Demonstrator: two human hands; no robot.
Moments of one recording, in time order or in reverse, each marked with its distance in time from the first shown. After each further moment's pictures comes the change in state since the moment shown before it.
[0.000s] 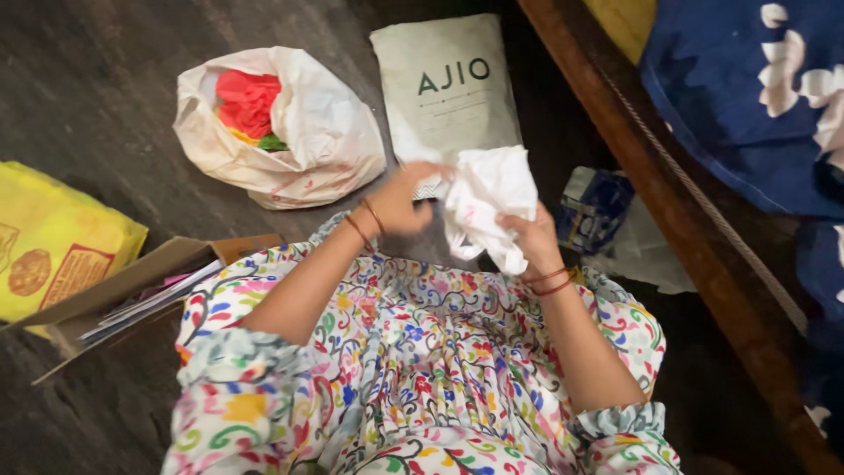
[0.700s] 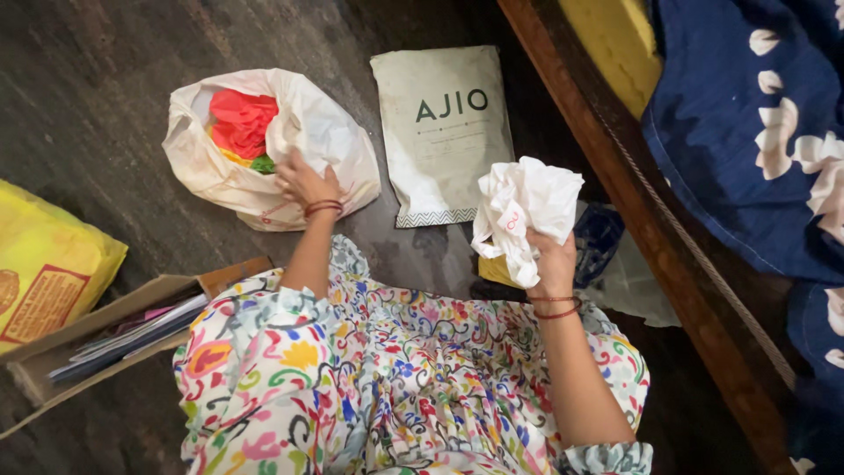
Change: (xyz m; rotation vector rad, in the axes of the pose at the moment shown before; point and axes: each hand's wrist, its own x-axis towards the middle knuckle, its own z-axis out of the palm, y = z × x) left_hand -0.022 -0.206 -0.018 0.582 0.767 -1.122; right_hand 0.029 -0.024 -0.003 0.162 0.203 -0.191
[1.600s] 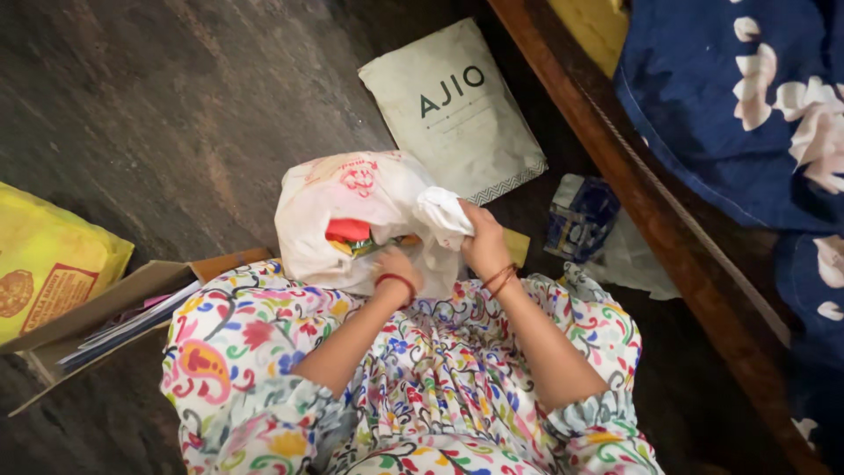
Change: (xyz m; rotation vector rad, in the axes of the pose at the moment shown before) left_hand -0.250 0.016 -0.011 0.413 -0.692 0.324; right_hand -0.017 0.061 0.010 -1.032 -0.311 -0.589
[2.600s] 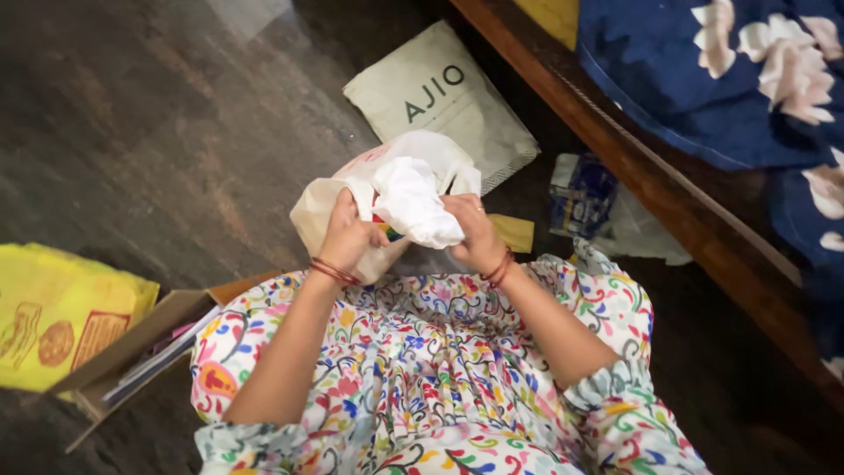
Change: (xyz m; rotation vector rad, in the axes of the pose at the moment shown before) left_hand -0.037 -0.028 -0.227 -1.482 -0.179 0.470; right_hand -0.004 -0.024 -0.010 0.178 0.052 -0.276
